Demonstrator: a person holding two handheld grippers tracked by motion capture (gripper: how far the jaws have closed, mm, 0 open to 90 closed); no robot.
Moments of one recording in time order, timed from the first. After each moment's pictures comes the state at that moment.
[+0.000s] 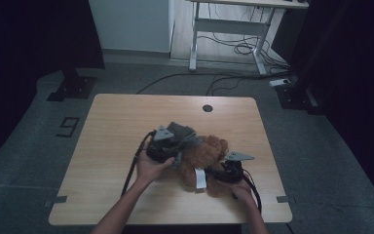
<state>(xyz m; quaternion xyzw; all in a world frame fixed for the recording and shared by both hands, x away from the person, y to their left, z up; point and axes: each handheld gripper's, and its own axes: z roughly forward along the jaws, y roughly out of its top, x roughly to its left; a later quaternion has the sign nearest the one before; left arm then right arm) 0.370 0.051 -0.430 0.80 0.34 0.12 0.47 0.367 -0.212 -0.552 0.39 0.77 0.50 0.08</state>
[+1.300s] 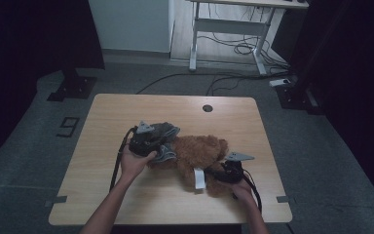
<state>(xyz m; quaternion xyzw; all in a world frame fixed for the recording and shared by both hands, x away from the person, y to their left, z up) 0.391 0.131 -0.445 0.78 0.43 0.15 0.43 0.367 -0.213 -0.552 0.39 0.77 0.50 0.08</state>
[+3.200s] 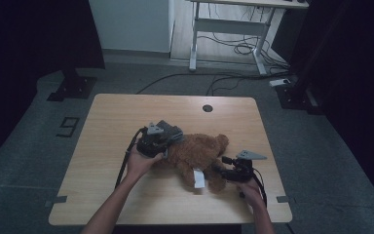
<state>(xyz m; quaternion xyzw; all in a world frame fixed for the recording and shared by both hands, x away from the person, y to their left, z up) 0.390 0.109 -0.453 0.80 0.40 0.14 0.42 0.361 -0.242 -0.531 0.41 0.73 0.54 0.09</state>
